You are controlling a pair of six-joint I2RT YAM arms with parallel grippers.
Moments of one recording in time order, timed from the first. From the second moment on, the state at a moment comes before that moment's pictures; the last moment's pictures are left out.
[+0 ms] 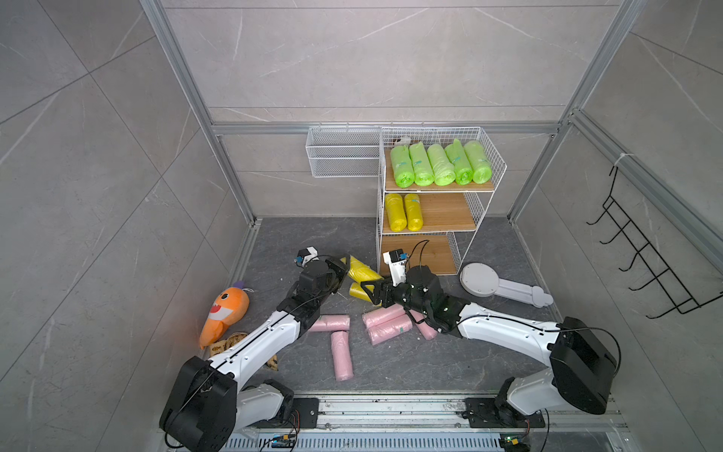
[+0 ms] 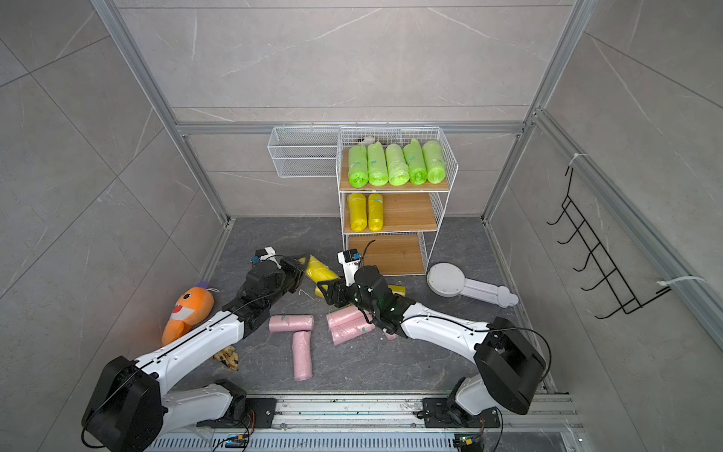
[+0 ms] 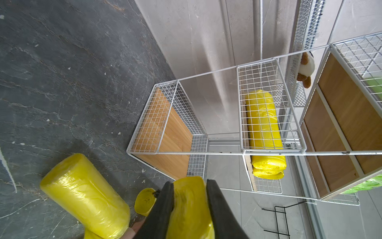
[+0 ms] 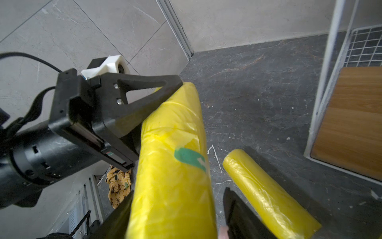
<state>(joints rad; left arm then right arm) -0.51 1.21 0.70 0.24 -0.04 -1.32 0.85 1.49 0.91 0.28 -0.09 0.53</state>
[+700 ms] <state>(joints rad) -0.51 1.21 0.71 0.26 -0.05 -1.28 0.84 1.41 0.90 0.19 -0.06 0.52</state>
